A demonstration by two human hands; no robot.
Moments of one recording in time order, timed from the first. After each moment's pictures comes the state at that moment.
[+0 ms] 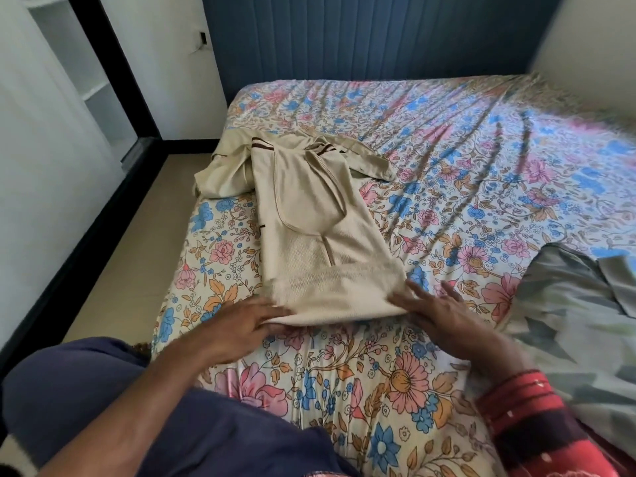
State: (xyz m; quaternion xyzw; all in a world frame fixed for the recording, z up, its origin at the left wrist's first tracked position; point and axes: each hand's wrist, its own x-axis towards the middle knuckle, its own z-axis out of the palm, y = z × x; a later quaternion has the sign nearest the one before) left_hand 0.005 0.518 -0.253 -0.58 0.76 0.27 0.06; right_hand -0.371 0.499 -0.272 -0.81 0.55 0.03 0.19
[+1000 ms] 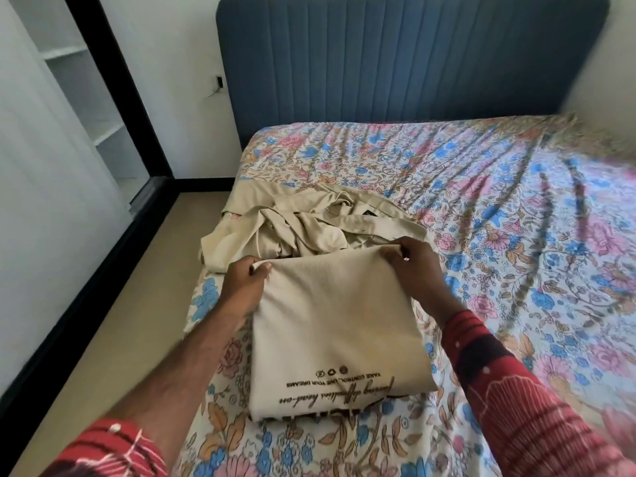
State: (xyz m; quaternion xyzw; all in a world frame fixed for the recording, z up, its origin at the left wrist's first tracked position) left_hand 0.046 0.264 -0.249 -0.71 0.48 0.30 -0.42; right_hand -0.261 0.228 -0.236 -0.63 0.62 -0.39 0.23
